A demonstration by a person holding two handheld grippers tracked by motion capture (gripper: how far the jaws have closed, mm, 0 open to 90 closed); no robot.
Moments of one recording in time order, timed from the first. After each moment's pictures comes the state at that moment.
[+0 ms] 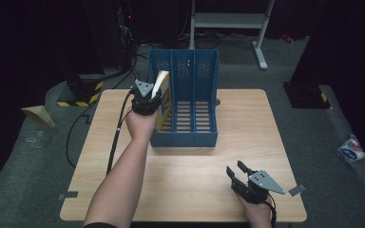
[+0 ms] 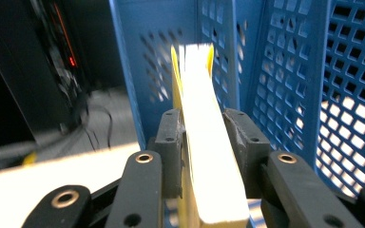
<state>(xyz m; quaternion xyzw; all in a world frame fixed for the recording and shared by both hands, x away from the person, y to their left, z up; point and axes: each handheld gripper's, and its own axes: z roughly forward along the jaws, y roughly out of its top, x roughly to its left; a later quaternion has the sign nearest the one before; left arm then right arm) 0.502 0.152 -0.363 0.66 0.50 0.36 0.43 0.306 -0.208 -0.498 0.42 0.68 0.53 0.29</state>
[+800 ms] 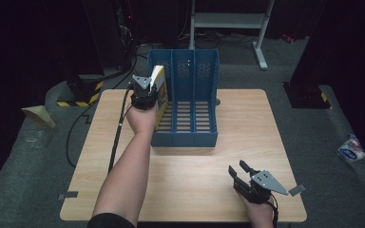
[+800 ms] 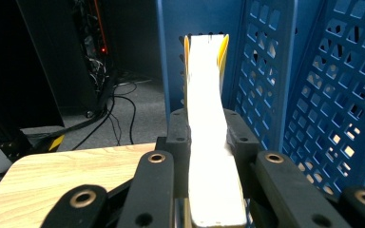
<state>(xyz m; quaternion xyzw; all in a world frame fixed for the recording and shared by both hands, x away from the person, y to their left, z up) 0.519 0.151 -0.362 0.61 0.55 0.40 0.41 0.305 -0.213 -0.495 0.42 0.68 0.53 0.29</state>
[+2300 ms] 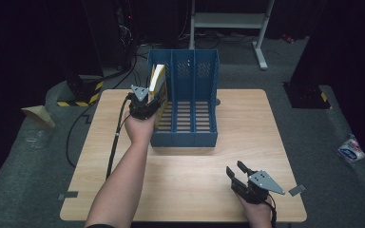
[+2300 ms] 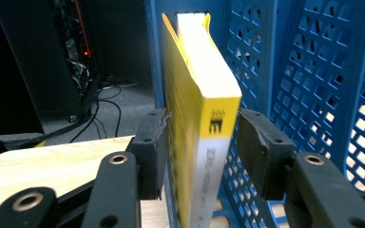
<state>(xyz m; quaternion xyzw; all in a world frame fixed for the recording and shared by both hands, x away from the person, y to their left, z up) 0.496 0.163 -0.391 0.62 0.52 0.38 0.45 0.305 -0.208 -0.498 0.41 0.69 0.53 0.29</state>
